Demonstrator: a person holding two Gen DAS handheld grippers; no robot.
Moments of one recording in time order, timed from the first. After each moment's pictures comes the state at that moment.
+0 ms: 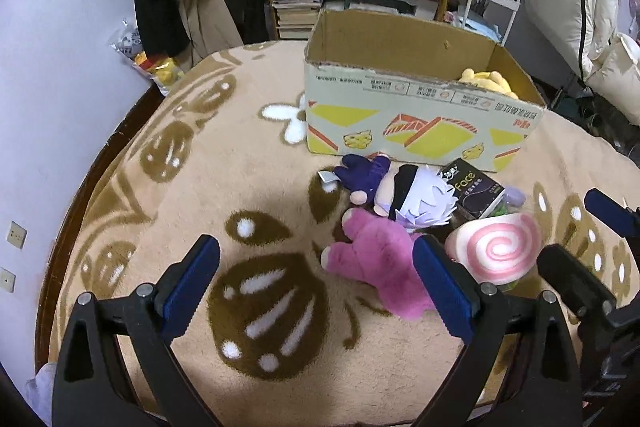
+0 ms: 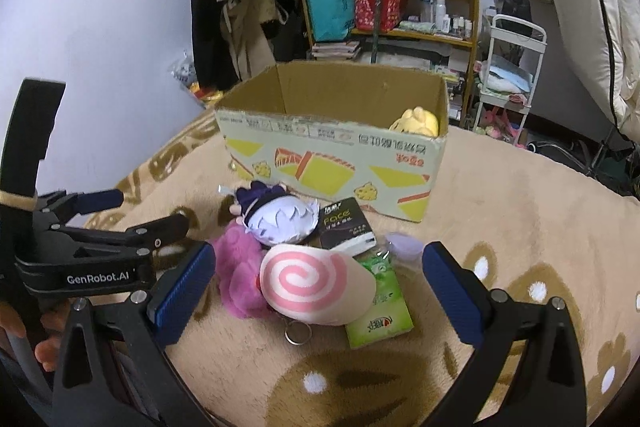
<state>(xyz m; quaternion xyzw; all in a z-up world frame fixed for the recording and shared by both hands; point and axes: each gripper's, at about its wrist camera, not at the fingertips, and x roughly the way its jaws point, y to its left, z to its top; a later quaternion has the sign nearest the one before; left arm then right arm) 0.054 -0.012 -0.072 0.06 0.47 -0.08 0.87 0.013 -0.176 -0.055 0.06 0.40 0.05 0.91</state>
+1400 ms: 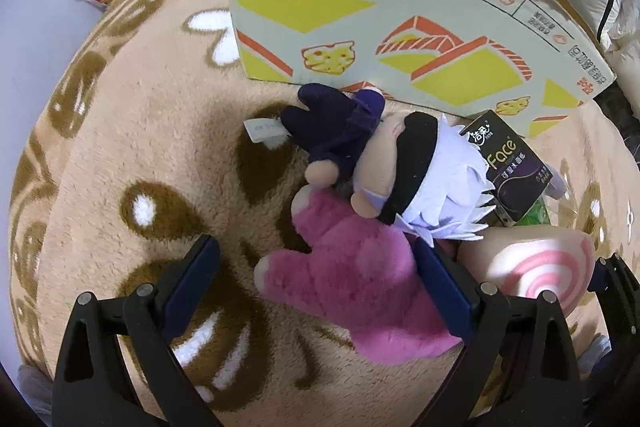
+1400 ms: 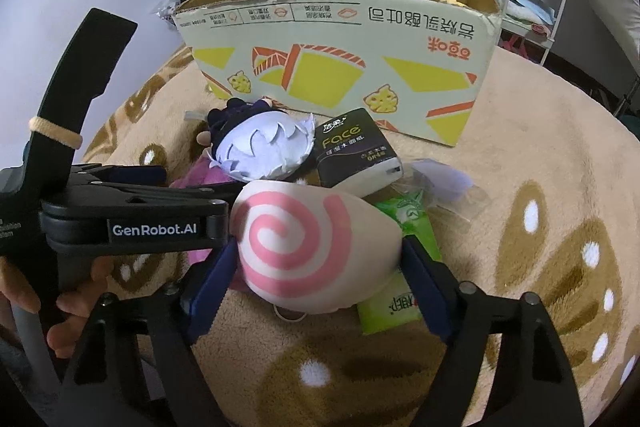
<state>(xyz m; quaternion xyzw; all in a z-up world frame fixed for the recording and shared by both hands) 0.120 -0.045 -0.160 0.04 0.60 -0.11 0.79 0.045 -0.175 -0.123 0.08 0.52 0.07 0.85</state>
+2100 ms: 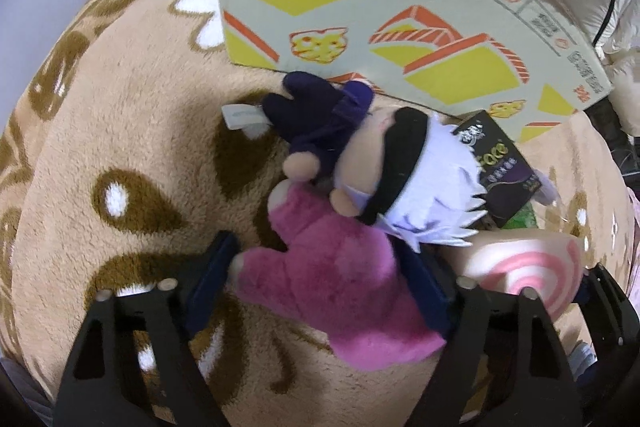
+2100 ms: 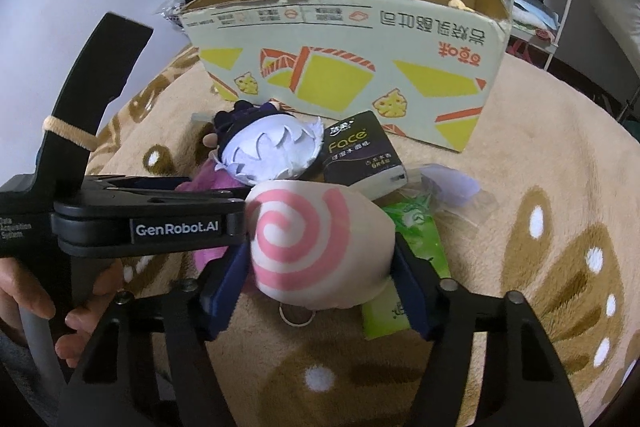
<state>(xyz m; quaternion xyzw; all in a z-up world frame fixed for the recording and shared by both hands) 0.125 -0.047 -0.177 0.00 0.61 -0.12 0.78 0.048 -0.168 -0.122 0.08 0.51 0.07 0.85</state>
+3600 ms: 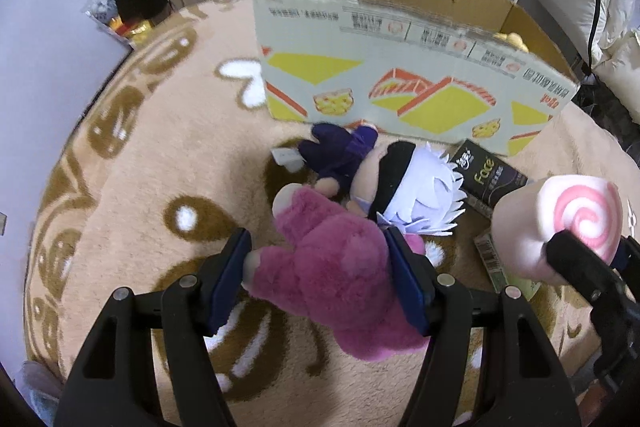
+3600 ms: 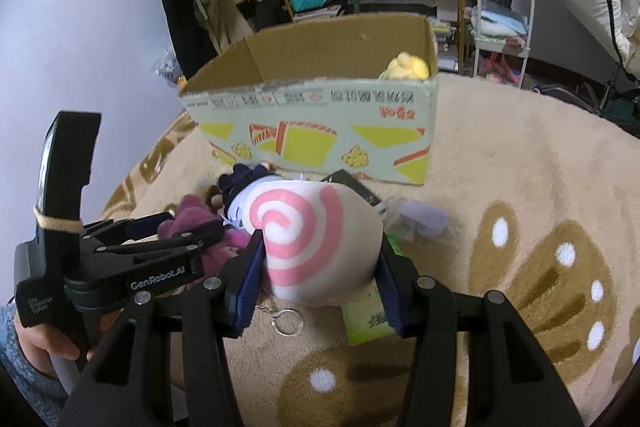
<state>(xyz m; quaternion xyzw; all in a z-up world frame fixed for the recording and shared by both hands) 0.086 -0.038 -0.111 0.05 0.53 -0.09 0.84 0.029 -0.200 -0.081 0.14 0.44 0.04 0.88</state>
